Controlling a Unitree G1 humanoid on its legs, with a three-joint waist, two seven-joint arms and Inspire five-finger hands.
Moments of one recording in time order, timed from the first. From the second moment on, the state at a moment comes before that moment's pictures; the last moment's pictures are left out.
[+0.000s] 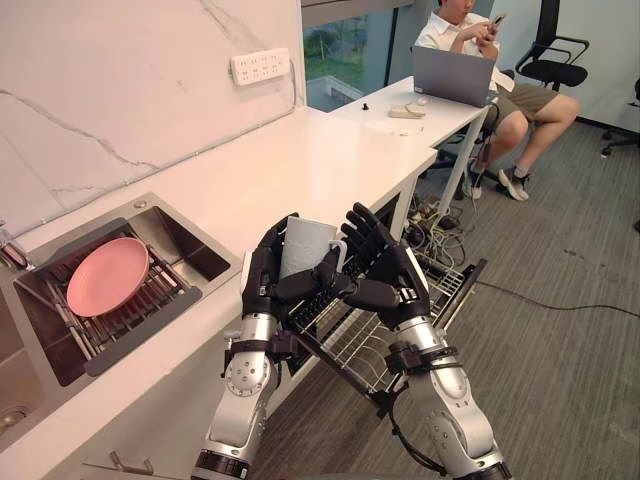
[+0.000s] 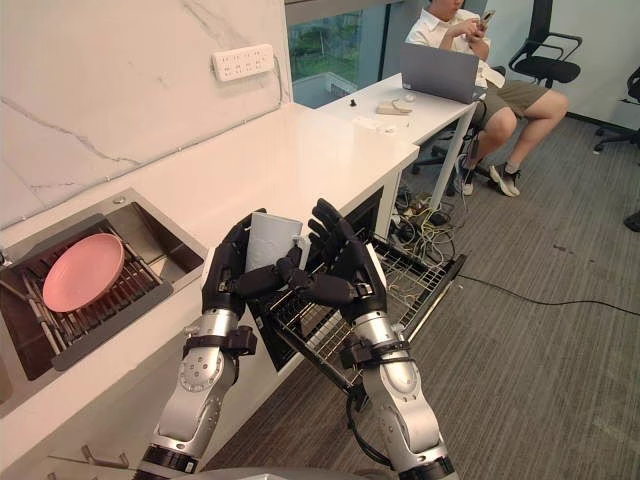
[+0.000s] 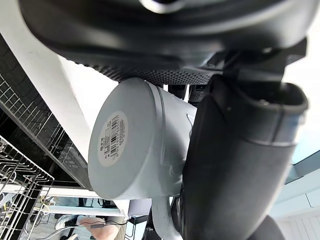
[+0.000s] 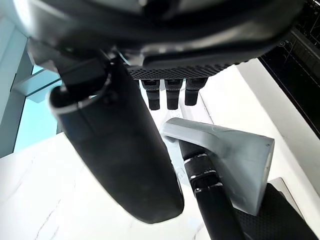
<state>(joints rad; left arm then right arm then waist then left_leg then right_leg) 0.05 0.03 -0.22 -0.06 -0.12 -0.15 0.21 0.09 -0.09 0.28 -0.17 0.44 -0.14 0.04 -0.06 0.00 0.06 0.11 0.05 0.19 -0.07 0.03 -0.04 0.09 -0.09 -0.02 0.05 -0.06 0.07</state>
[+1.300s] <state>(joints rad) 0.02 0.10 -0.39 -0.04 -0.05 -0.15 0.20 -0.05 -0.13 0.34 0.00 0.68 -0.14 -0.09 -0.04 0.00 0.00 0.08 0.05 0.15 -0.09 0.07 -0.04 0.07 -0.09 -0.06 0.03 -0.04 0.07</state>
